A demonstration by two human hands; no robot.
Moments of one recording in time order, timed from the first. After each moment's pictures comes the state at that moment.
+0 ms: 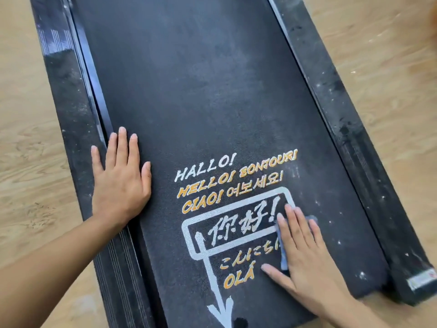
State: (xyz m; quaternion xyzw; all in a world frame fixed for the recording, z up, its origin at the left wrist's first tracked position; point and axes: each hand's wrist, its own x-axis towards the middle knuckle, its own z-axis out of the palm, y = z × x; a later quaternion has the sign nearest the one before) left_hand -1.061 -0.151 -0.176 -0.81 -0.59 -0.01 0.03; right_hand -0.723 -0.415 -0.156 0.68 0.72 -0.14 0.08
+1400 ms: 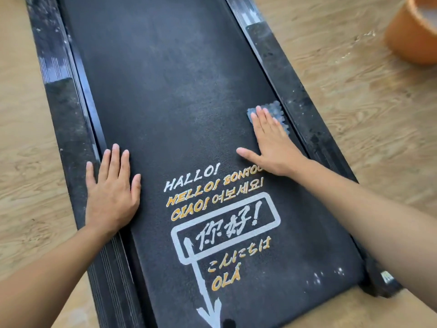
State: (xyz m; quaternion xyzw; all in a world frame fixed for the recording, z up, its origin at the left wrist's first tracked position) left_hand -1.065 -0.148 -0.177 -0.81 -0.59 -0.02 0.02; right_hand -0.645 -0.177 -0.152 0.70 0.69 -0.19 0.02
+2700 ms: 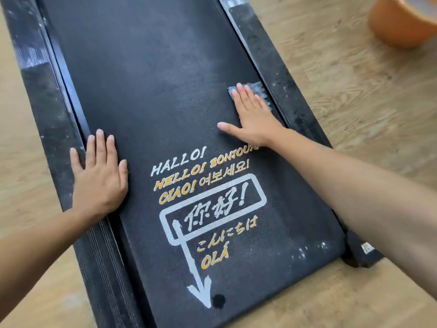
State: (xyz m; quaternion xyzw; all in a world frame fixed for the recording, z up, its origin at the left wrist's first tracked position) left_hand -1.059 -0.149 -0.173 -0.81 -0.58 0.04 -0.02; right_hand -0.648 -0.157 -0.148 0.72 0.67 -0.19 0.04
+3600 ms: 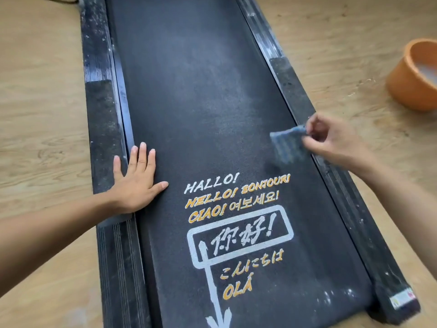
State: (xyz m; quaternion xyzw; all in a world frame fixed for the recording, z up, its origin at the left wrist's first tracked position) left_hand -1.070 -0.120 -0.155 -0.78 -0.56 0.18 -0.22; right_hand -0.612 -0.183 -0.043 0.71 0.61 -0.25 -0.24
